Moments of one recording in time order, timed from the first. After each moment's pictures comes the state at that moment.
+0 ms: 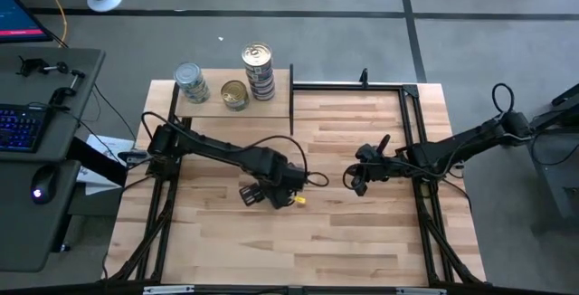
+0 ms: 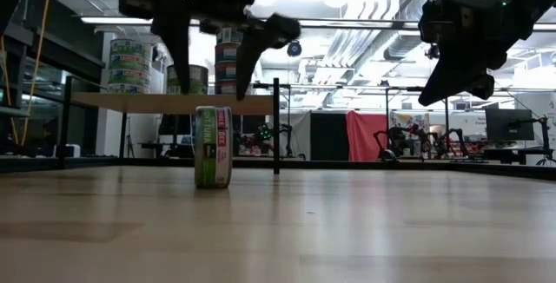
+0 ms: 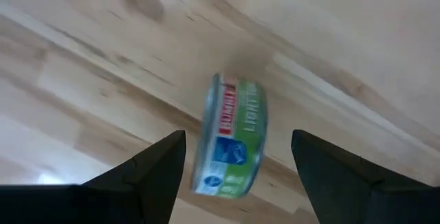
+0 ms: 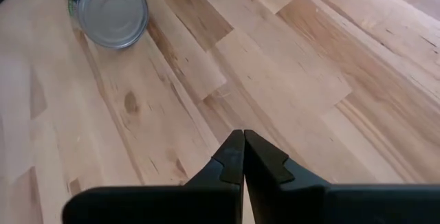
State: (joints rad) left arm -0.18 2.00 1.71 -1.21 0.02 0.87; right arm 0.26 1.03 0.55 -0.36 0.31 0.83
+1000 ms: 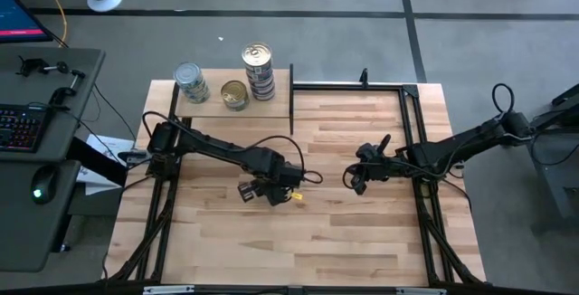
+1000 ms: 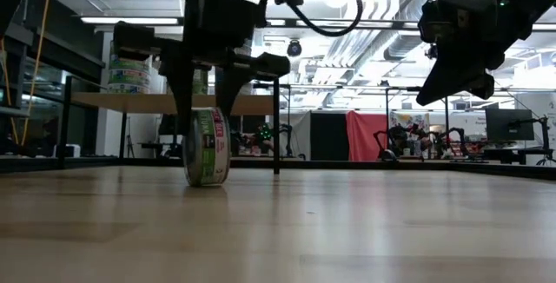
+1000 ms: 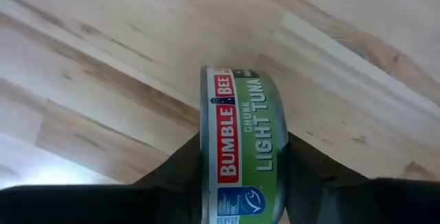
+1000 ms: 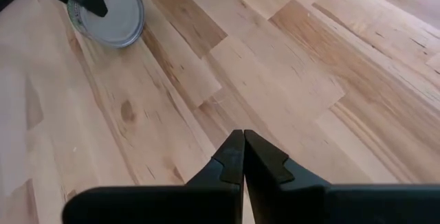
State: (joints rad) left arm -0.16 2.00 1.54 -1.09 -0.01 0.94; right arm 0.26 1.04 0.55 -0.35 0.34 0.86
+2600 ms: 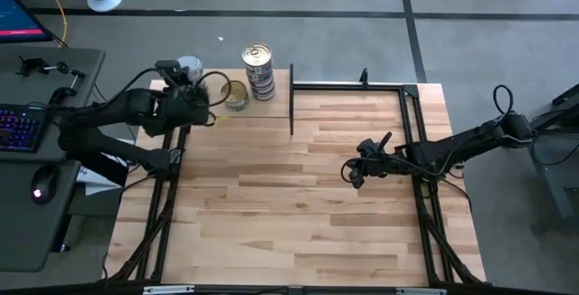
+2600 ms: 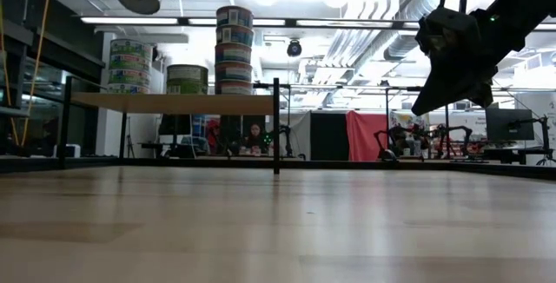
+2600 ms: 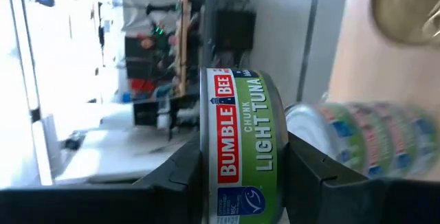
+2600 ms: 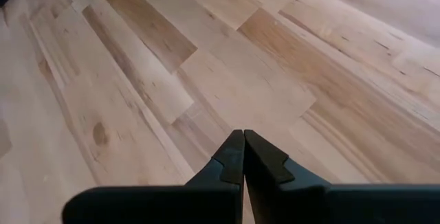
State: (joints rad) left arm 0.06 1.08 1.36 -1.37 -1.27 0.39; right arm 0.20 1.03 0.51 -0.32 0.37 0.88
